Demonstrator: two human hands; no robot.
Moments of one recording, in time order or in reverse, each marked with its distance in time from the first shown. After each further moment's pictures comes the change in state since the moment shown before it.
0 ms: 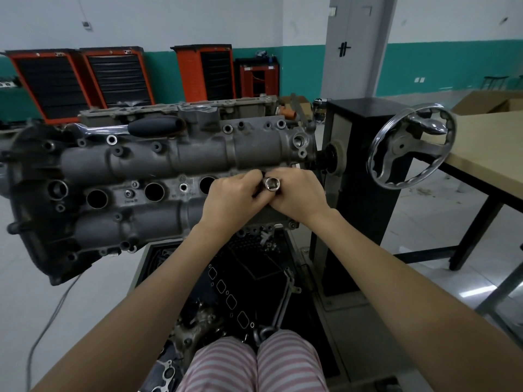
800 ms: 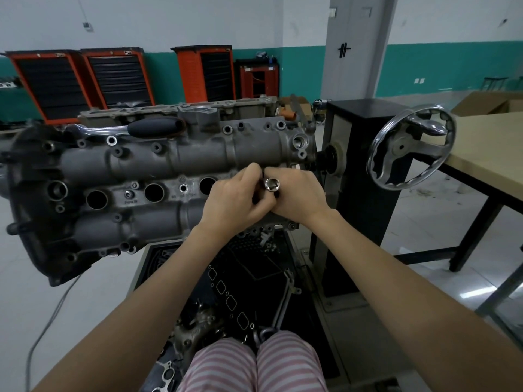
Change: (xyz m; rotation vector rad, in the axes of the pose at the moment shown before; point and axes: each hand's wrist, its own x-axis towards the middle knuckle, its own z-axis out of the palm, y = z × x) left_hand 0.001 0.008 -0.007 -0.051 -0.057 -0.016; right_hand 0.002 -0.001 -0.001 -0.044 -0.064 0.035
